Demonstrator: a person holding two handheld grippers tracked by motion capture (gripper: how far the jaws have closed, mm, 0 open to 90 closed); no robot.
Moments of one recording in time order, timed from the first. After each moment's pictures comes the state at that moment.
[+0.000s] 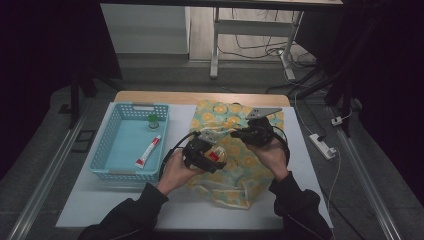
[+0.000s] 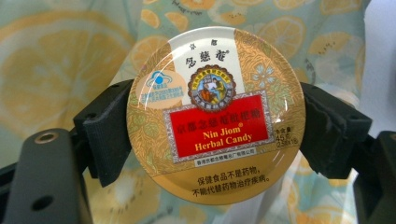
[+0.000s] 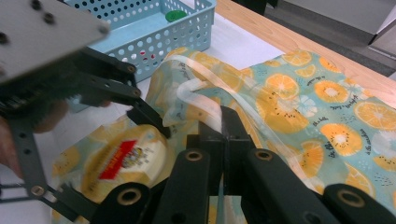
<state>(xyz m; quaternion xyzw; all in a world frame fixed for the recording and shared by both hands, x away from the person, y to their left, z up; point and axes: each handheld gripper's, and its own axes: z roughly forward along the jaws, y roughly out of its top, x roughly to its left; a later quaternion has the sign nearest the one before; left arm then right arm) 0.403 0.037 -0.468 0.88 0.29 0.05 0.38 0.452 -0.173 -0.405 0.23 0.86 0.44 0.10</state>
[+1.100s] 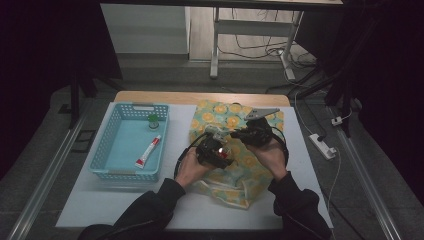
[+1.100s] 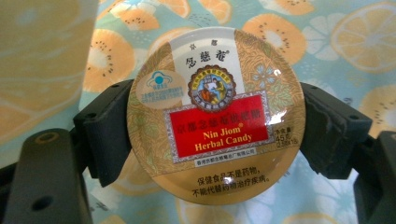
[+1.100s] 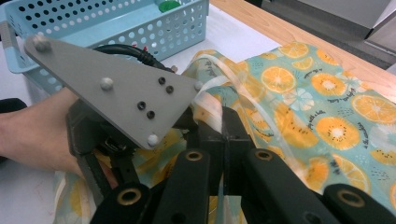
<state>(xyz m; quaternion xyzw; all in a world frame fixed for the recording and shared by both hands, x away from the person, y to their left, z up) 0.446 0.006 -0.520 0.88 0.31 0.08 0.36 0.457 -0.171 -0.413 0.23 0.87 0.43 0.10</state>
